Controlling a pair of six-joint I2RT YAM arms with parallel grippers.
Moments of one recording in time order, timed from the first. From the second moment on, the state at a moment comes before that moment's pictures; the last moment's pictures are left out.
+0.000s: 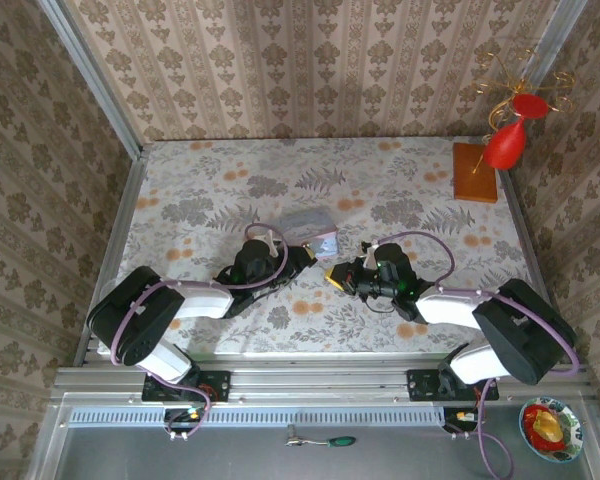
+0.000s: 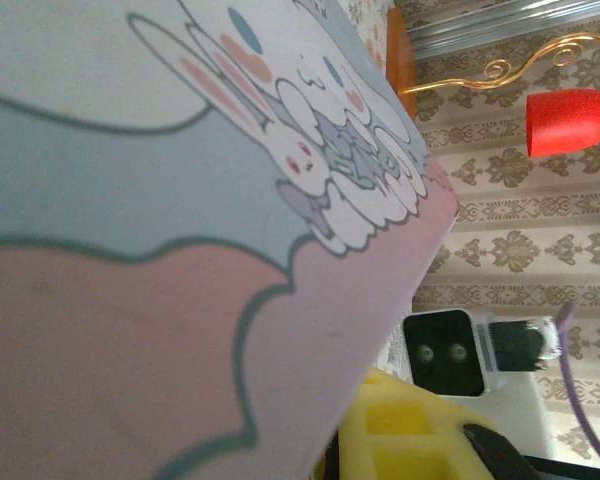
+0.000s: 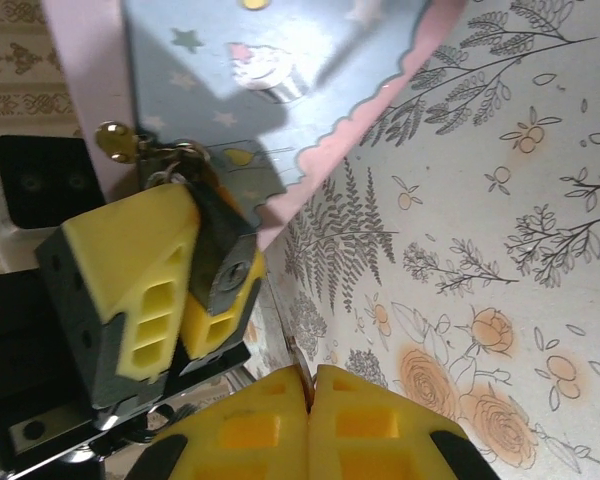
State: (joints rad) left arm -0.76 1.54 0.48 0.72 0.26 -1.23; right arm 0.57 1.42 0.40 0.55 -0.45 1.30
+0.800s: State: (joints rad) left arm -0.76 1.58 0.49 0.81 0.30 -1.32; right arm 0.55 1.43 0.37 0.69 -0.49 1.36
